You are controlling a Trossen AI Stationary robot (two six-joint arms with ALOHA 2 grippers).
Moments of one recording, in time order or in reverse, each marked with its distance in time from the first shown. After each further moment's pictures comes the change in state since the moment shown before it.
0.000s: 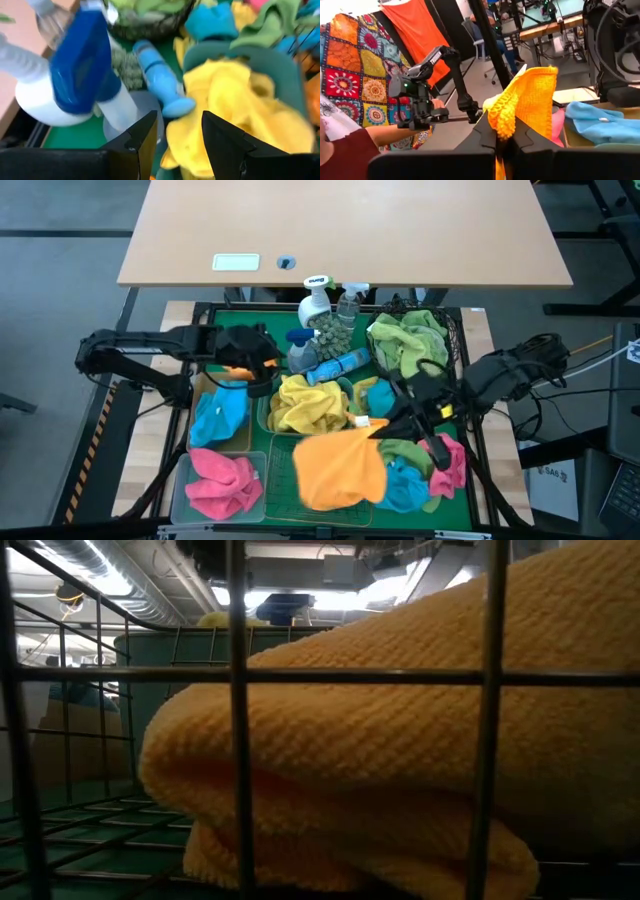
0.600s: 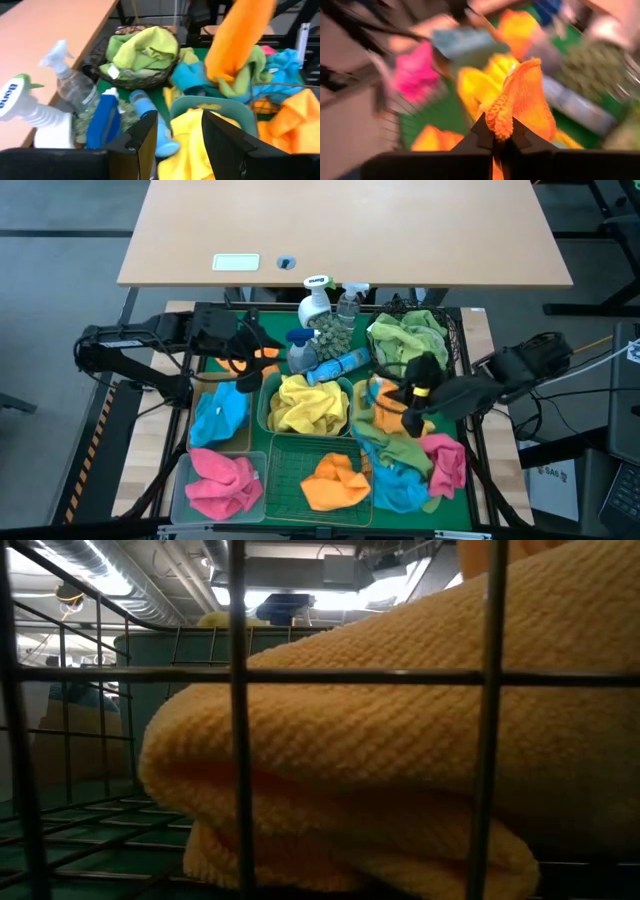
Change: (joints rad) left arm -0.051 -0.002 0.261 -0.078 0.003 0.009; right arm -0.001 -0.031 -0.017 -0.664 0.412 0.351
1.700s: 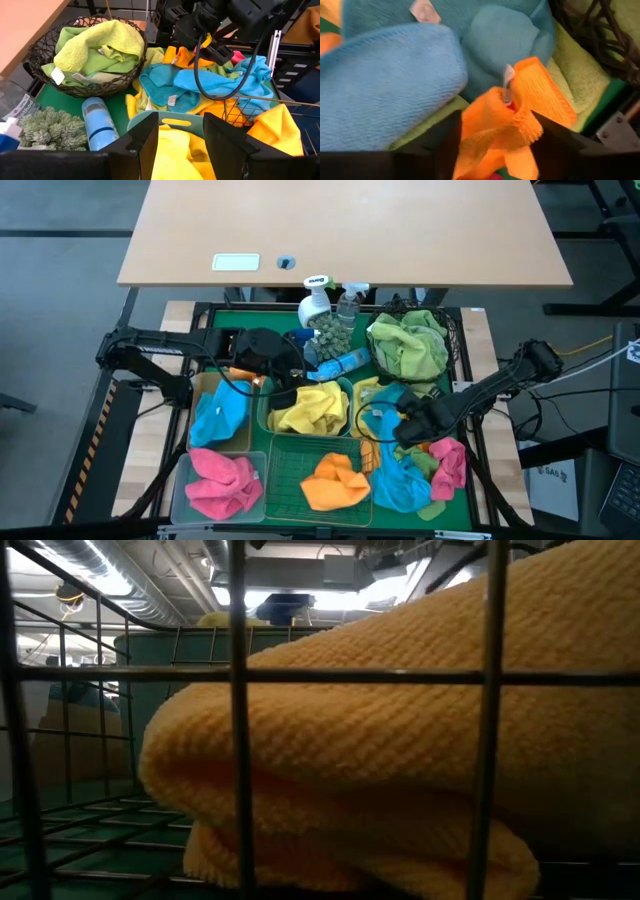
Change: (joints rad) left arm -0.044 0.229 0.000 0.207 0.110 -0.104; right arm 0.001 0.004 -0.826 -0.060 -0.256 0.465
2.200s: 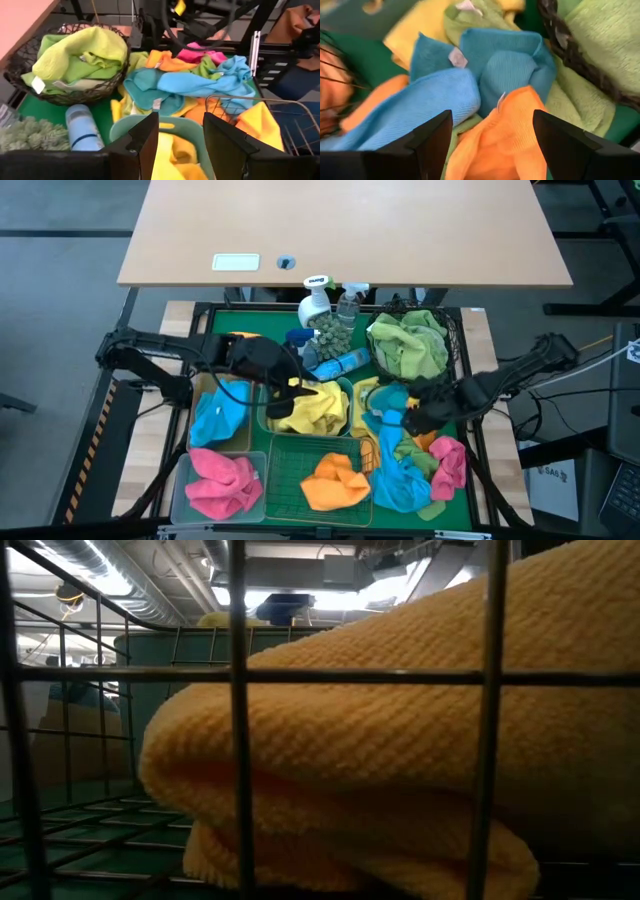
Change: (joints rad) left arm -0.056 -0.001 0.000 0.020 0.000 -0.001; right arm -0.022 -0.232 0.000 0.058 0.064 -0.015
